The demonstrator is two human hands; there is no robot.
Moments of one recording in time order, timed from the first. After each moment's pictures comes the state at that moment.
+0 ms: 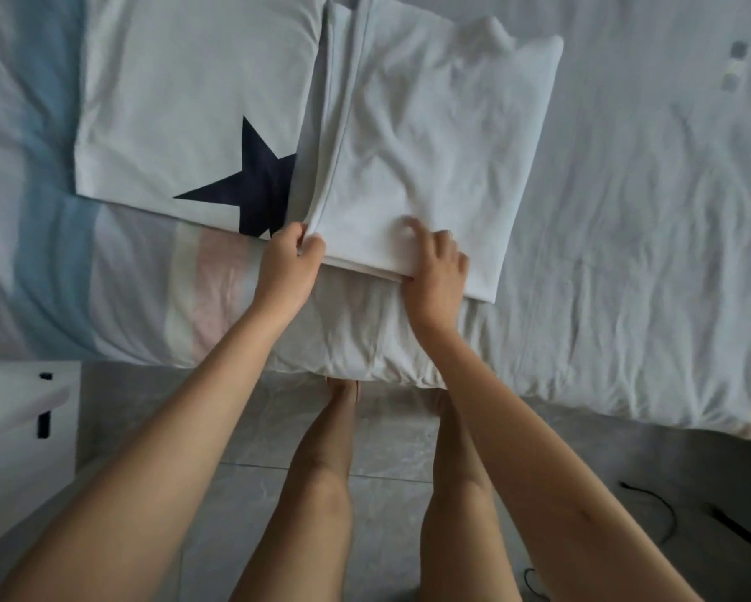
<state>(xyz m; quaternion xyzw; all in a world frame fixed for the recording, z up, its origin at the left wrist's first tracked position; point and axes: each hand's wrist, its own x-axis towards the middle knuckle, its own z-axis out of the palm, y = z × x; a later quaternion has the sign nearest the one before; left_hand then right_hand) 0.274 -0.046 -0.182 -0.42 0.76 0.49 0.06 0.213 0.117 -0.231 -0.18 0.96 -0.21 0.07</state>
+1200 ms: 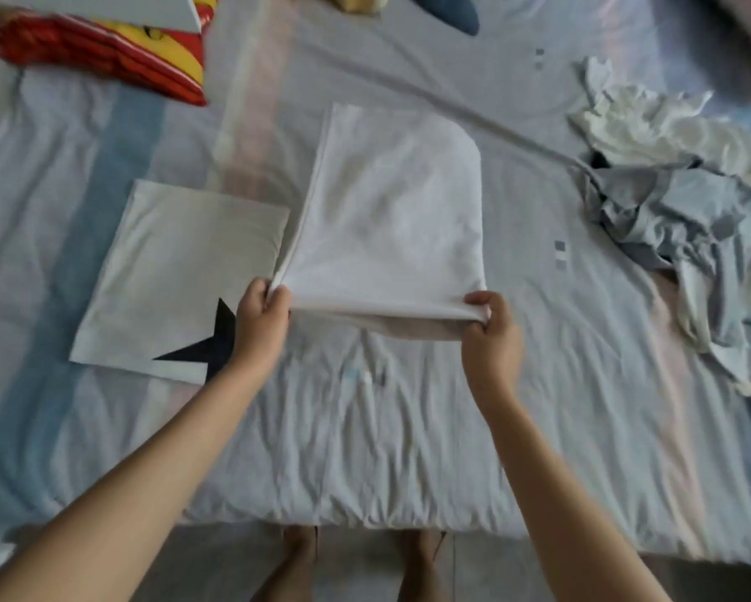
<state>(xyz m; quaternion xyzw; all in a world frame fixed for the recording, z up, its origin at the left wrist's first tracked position) 0.168 -0.055 -0.096 -0.42 0.70 0.56 -0.14 0.079 0.176 -0.076 0.05 0.91 -0.40 0.05</state>
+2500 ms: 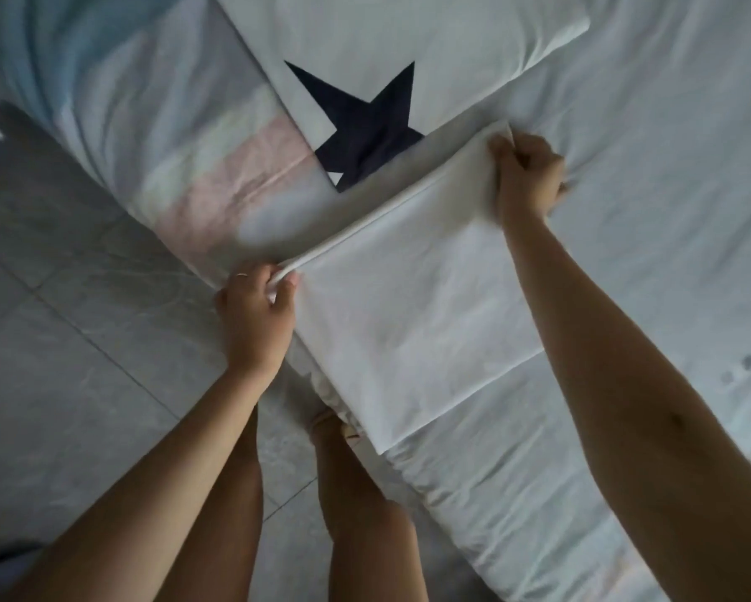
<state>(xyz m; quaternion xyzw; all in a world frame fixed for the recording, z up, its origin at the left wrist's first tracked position) 0.367 0.037 -0.254 -0.68 0.64 0.32 -0.15 0.046 -0.024 -0.251 -0.26 0.91 -0.24 0.20</state>
